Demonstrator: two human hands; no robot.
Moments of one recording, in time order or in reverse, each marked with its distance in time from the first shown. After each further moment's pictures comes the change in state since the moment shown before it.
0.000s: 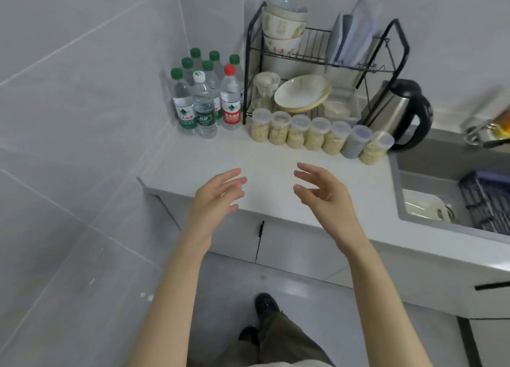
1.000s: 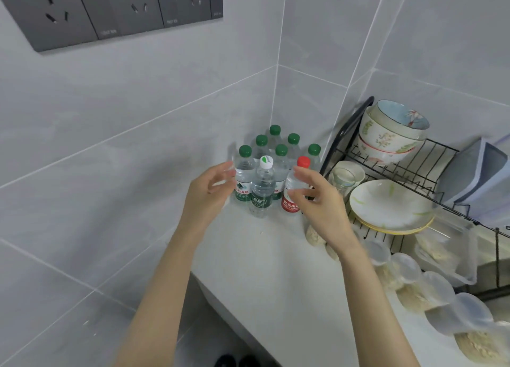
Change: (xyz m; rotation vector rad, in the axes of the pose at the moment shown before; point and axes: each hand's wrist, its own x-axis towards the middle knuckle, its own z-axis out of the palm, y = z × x) left_hand 0.205 0.092 -0.074 0.021 0.551 0.228; right_hand 0.299 -0.068 0.102 -0.103 -0.378 -0.330
